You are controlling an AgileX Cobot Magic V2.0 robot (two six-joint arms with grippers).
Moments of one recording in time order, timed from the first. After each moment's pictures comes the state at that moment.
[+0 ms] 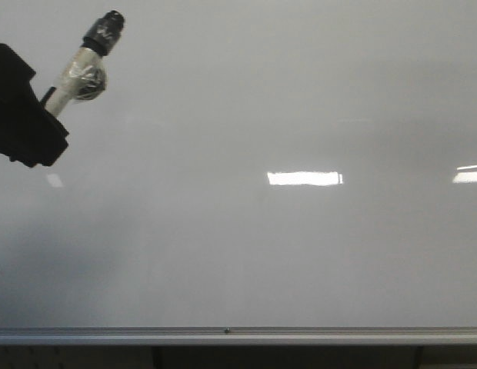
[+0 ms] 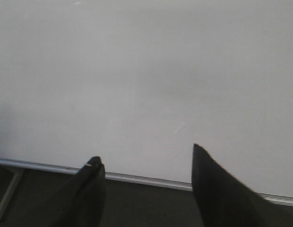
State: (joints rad) left arm -0.45 1.22 -0.81 -0.41 0.66 0.48; right arm 0.13 0.63 -0.67 0.19 0.65 0.00
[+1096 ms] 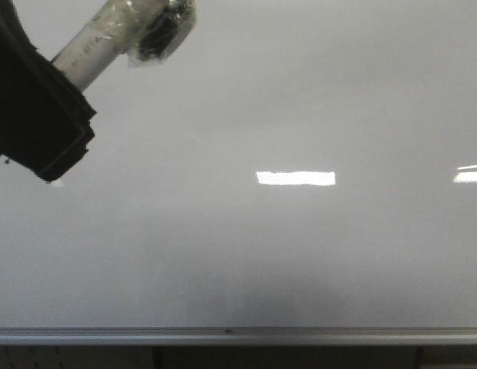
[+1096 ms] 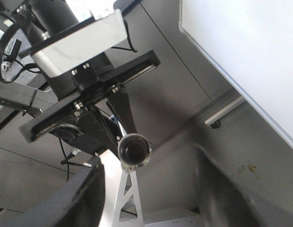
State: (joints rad) left arm -0.45 1.22 -0.91 -0.82 1.21 1.03; right arm 0.24 1.24 -1.07 1.13 1.22 -0.85
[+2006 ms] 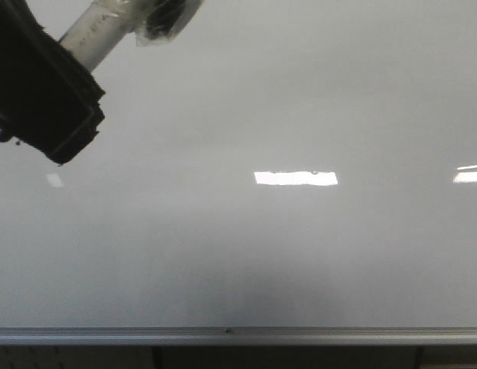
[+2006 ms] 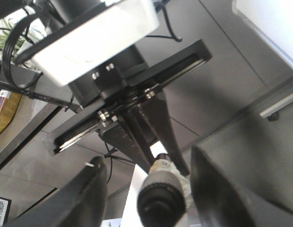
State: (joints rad) left arm -0.45 1.22 -0.92 -0.84 1.21 1.07; right arm 0.41 1.38 -1.08 1.24 1.21 -0.87
